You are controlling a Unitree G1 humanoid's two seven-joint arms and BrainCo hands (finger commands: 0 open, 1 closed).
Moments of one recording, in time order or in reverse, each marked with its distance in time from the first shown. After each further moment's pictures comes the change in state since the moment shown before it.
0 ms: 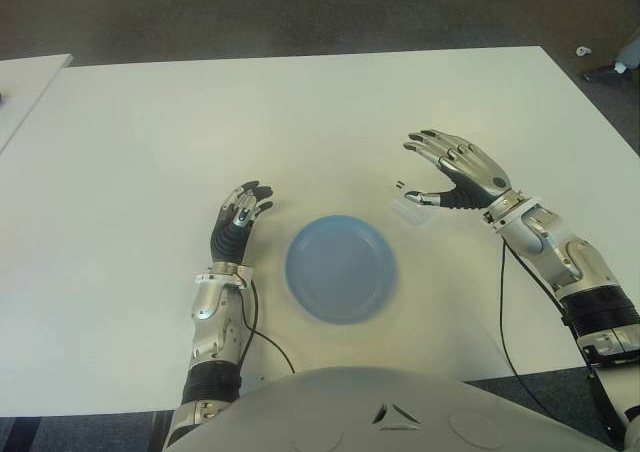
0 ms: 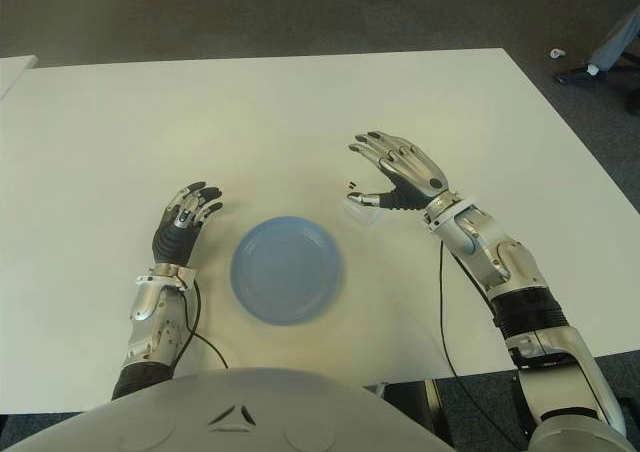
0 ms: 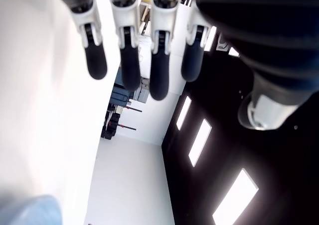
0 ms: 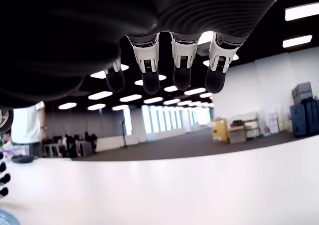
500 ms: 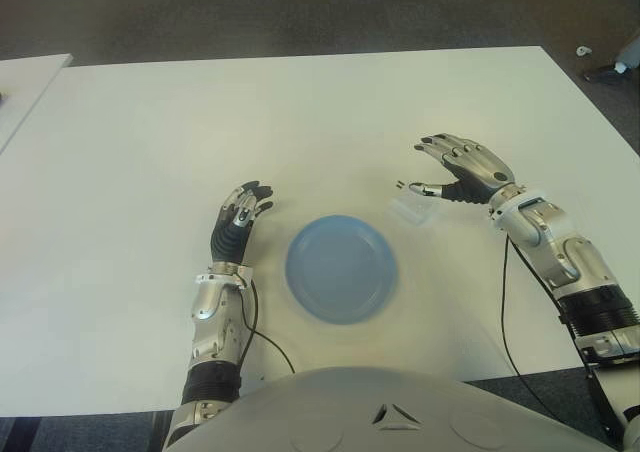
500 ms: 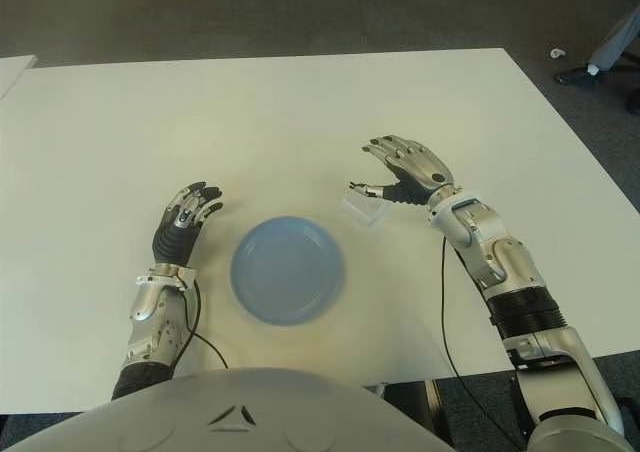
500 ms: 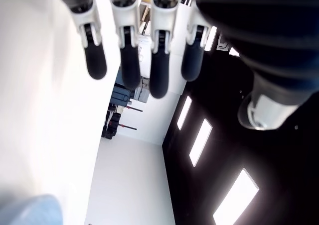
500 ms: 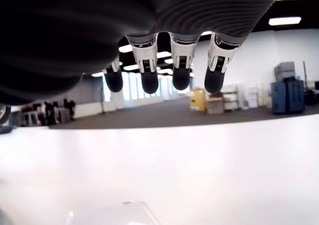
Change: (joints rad) left arm 0.004 0.000 -0.001 -0.007 -0.001 0.005 0.000; right arm 0.006 0.024 0.003 -0.111 -0.078 0.309 0.198
